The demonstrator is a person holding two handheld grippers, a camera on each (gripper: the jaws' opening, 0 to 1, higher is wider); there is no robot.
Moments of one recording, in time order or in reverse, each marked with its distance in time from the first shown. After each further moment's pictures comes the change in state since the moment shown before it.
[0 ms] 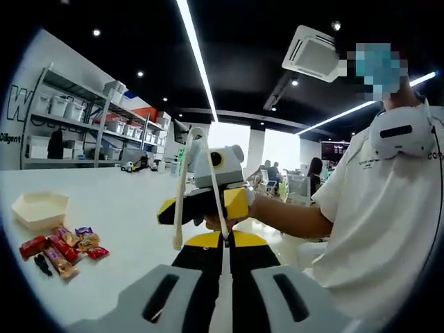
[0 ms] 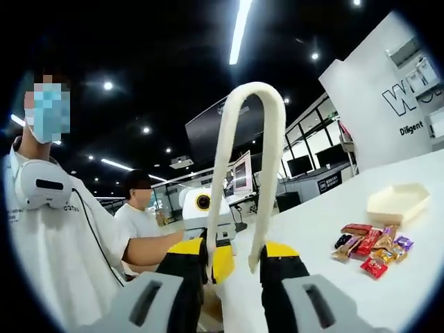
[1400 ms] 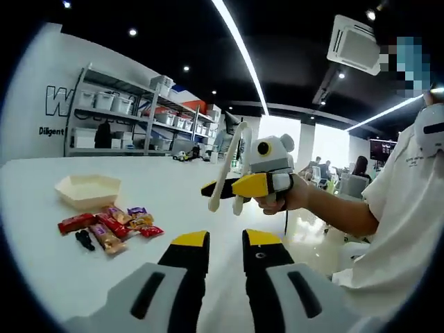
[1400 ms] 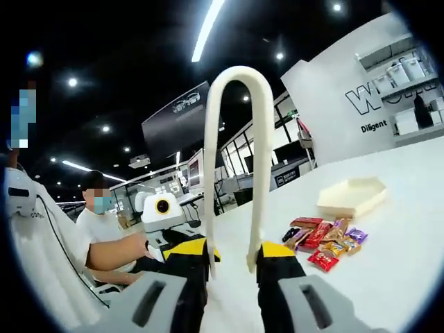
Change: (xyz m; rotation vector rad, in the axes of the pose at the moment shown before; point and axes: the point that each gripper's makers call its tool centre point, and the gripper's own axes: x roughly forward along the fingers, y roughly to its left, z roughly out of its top) left arm -0.030 0.069 -0.023 -0.035 0.047 0.392; right arm -0.019 -0.064 0.000 0.011 0.019 -0.299
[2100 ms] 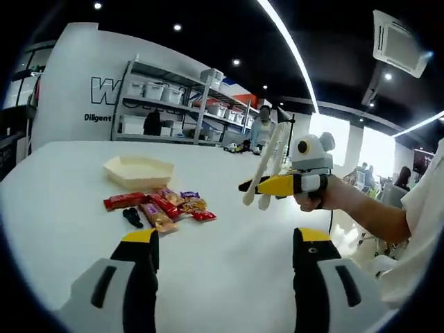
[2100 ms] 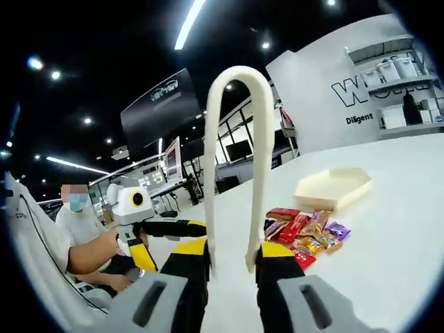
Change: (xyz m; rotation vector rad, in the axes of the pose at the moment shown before) left arm -0.015 0.052 -0.013 -0.097 0.039 0.282; right arm 0.013 -0.054 -0.010 0.010 0.073 -0.107
